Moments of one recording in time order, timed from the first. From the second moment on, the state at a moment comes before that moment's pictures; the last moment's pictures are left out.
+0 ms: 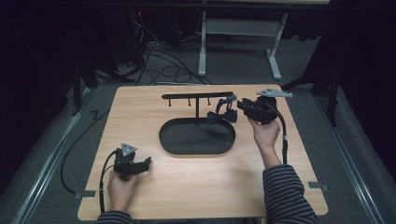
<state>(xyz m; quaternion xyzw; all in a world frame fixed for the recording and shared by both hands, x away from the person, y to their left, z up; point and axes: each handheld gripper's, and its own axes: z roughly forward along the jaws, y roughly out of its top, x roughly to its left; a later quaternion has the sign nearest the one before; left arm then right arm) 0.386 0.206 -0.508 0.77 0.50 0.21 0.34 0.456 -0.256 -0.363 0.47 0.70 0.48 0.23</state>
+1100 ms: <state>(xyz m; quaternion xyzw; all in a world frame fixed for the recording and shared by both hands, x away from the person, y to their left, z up) 0.386 0.206 -0.508 0.77 0.50 0.21 0.34 0.426 -0.294 -0.357 0.48 0.70 0.48 0.22</state>
